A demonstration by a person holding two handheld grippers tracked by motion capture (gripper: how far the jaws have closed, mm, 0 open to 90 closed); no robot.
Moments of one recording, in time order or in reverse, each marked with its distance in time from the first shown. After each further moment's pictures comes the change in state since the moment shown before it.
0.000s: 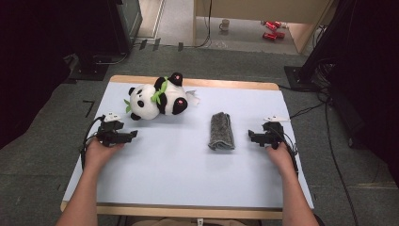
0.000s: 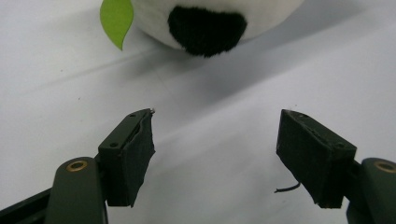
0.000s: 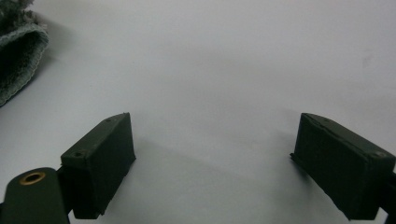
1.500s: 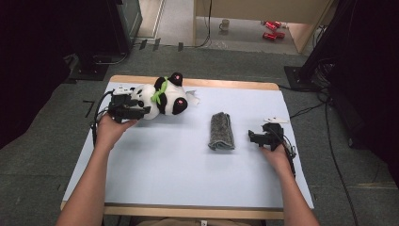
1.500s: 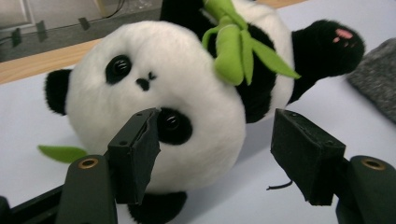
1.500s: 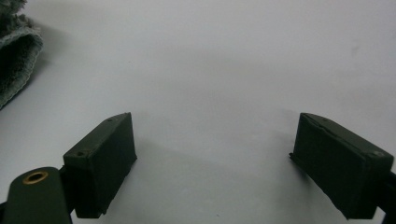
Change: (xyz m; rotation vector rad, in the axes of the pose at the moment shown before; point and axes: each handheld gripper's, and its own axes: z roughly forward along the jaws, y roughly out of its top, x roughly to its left) left arm -0.022 0.094 -0.005 -0.106 -0.097 -0.019; right arm 0.006 -0.003 -0.003 -0.004 -0.045 0.042
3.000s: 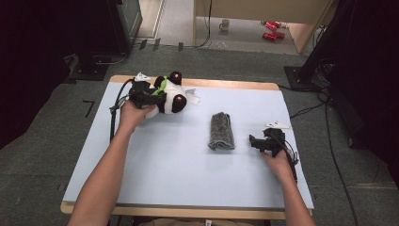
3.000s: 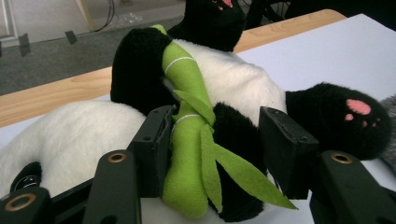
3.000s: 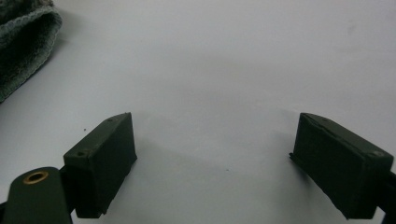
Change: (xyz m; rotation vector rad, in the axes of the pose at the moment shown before) left arm -0.008 0.038 0.064 -0.050 0.000 0.003; right arm 0.006 -0.014 -0.014 -0.001 -0.004 0.006
